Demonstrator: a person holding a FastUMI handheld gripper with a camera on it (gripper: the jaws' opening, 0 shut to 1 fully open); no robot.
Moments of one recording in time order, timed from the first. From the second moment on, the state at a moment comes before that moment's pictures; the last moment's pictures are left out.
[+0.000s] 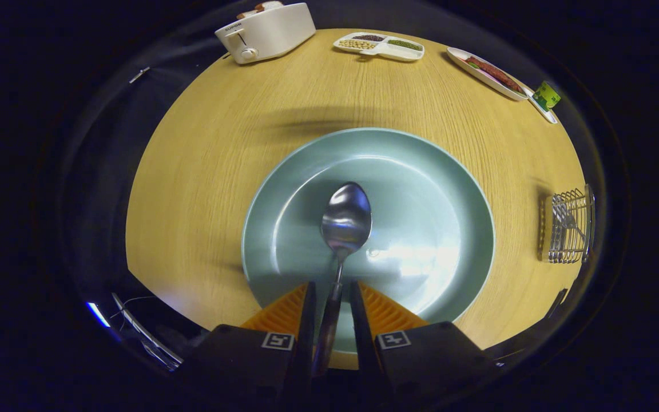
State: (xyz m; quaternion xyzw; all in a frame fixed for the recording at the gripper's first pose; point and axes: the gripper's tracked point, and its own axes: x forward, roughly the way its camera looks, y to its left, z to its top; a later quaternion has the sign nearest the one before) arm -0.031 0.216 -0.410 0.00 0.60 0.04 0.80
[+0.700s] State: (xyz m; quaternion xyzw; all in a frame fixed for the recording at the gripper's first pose) arm -0.028 0.180 -0.373 0.06 0.59 0.11 0.80
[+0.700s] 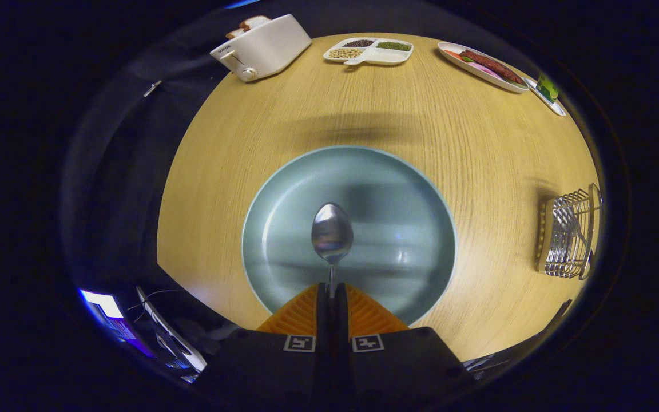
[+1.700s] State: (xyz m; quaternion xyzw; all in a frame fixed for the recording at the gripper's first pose) arm -0.040 0.049 -0.230 0.10 0.55 0.10 0.82
